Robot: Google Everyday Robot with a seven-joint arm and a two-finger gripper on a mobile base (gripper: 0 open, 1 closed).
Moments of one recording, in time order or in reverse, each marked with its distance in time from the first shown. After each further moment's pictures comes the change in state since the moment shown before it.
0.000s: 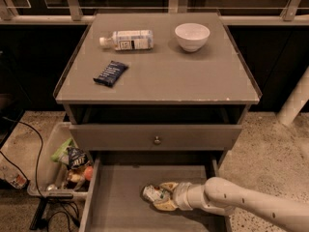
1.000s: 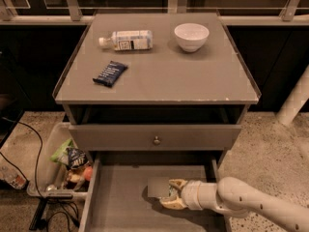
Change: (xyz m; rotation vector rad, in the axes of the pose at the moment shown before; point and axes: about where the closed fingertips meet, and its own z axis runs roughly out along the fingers) arm -0.025 0.003 -0.050 0.037 -0.032 -0.032
